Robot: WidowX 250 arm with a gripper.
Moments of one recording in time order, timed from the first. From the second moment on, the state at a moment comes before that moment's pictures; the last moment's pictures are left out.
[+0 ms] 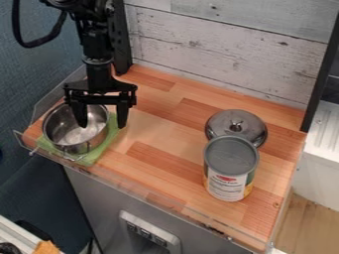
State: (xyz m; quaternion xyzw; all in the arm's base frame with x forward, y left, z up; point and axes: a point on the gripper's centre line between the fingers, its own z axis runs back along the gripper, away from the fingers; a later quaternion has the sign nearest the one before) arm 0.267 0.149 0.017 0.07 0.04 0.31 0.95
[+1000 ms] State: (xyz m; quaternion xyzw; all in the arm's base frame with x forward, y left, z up) arm 0.294 0.072 0.054 0.07 0.00 0.19 0.98
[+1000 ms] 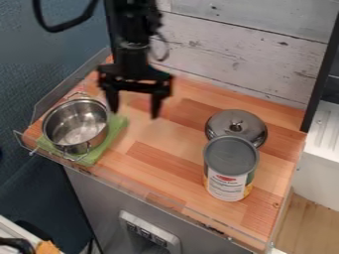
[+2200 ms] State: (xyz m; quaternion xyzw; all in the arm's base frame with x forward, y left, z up) arm 0.309 -0.179 0.038 0.00 -0.01 -0.06 1.00
